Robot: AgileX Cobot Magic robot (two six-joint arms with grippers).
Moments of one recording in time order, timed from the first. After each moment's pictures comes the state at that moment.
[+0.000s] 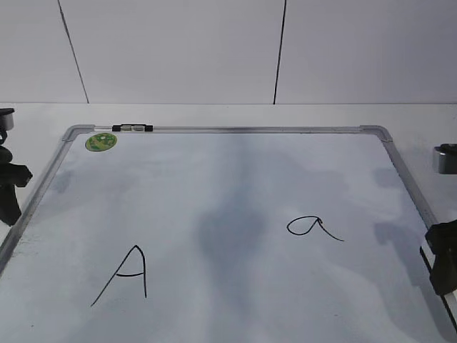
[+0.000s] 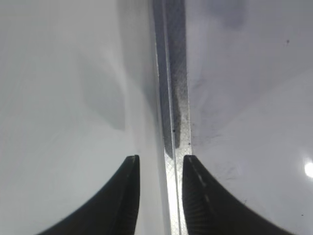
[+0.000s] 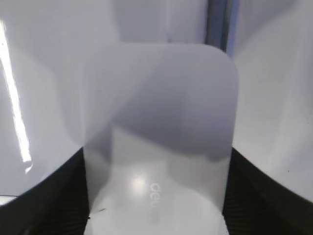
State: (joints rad) left arm 0.00 1.83 -1.13 -0.17 0.91 0.17; right arm 0.17 1.41 -0.81 0.05 1.04 0.11
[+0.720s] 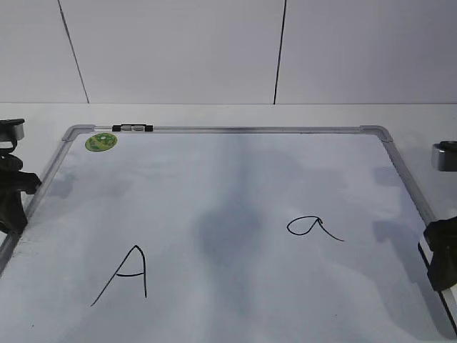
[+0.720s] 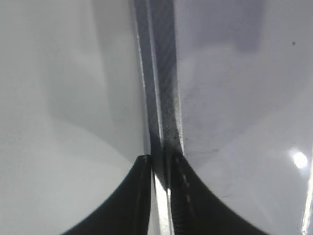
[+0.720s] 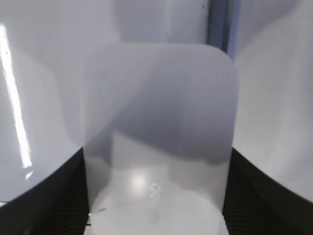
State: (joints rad) left arm 0.00 1.89 -1.13 -0.23 0.90 0.21; right arm 0.17 1.41 -0.81 0.05 1.02 0.11
